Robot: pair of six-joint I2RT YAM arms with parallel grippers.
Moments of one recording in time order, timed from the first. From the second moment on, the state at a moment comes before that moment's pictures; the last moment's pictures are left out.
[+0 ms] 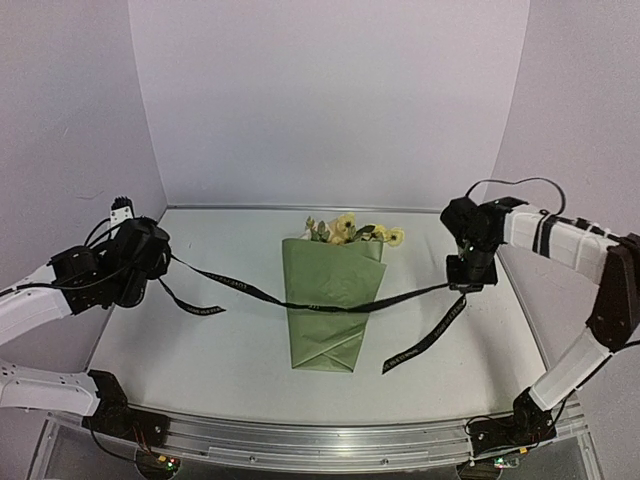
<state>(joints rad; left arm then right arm) -0.80 0.93 0.85 -0.68 -1.01 -0.75 0.44 1.57 1.23 -1.06 0.26 0.53</state>
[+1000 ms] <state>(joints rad) -0.80 0.89 0.50 -0.86 -0.72 -1.43 0.44 1.50 1.05 -1.39 0.30 0.38</state>
